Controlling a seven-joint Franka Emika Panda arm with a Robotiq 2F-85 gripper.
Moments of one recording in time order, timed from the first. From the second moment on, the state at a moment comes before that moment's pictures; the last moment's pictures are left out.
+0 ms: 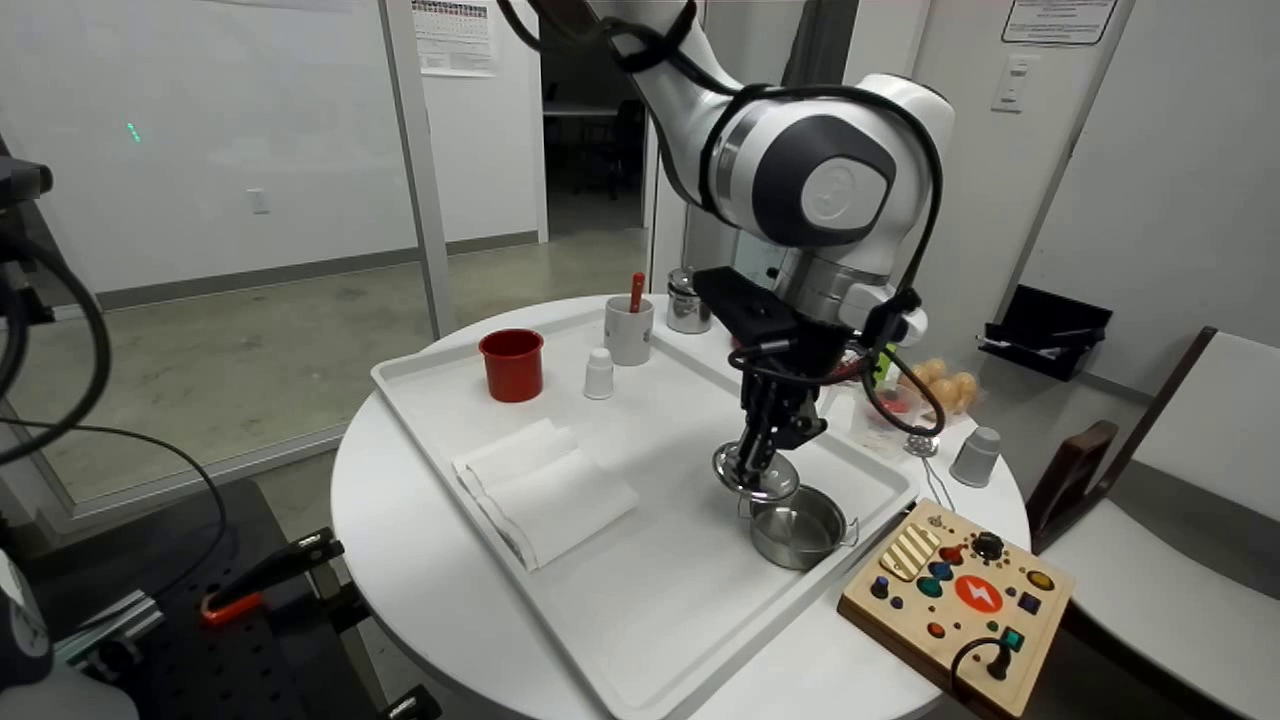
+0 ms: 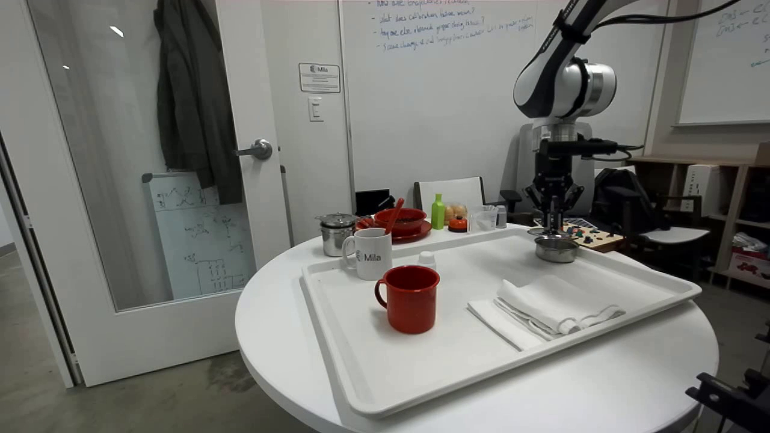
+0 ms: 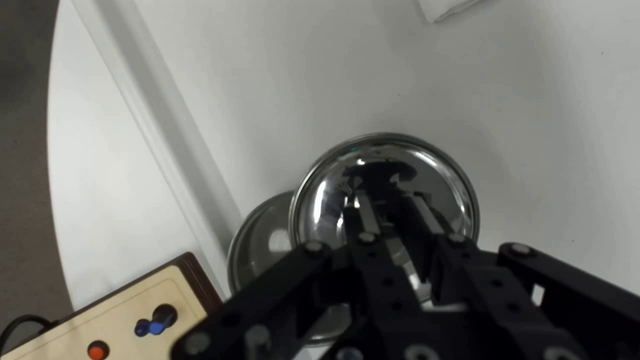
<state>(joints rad) -0.19 0.52 -0.11 -1.89 0.11 2.22 0.17</state>
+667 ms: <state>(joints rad) -0.21 0.59 -0.14 -1.82 0.12 2.22 0.18</state>
